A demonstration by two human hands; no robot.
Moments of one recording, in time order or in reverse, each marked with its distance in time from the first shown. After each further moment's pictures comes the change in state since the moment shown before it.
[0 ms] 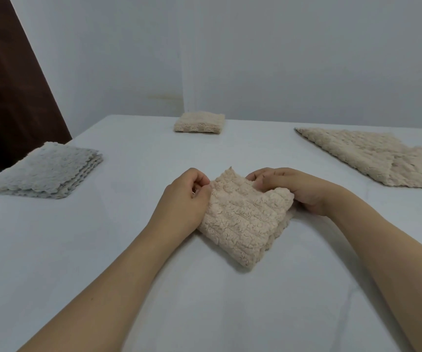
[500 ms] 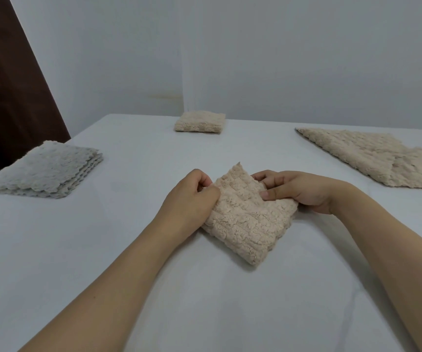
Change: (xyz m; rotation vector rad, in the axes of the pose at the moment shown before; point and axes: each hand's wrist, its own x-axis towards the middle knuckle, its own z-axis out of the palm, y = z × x) left_hand 0.004 0.002 0.001 -0.078 -0.120 -0.096; right_hand -0.001 -0.002 -0.003 -0.018 -0.069 0.050
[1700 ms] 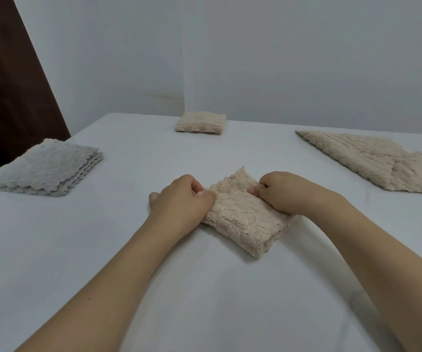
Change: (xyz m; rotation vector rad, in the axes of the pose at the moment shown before) left_hand 0.000 0.003 -0.006 0.356 0.127 -0.092; right_hand 0.014 -0.019 0.030 -1.104 0.374 0.150
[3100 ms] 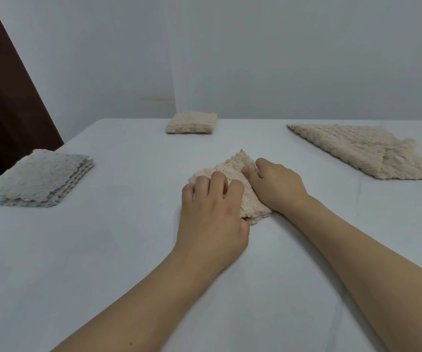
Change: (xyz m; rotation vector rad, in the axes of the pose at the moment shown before) left_hand -0.036 0.027 0.043 0.498 0.280 0.596; right_hand 0.022 0.017 0.034 0.176 0.458 0.070
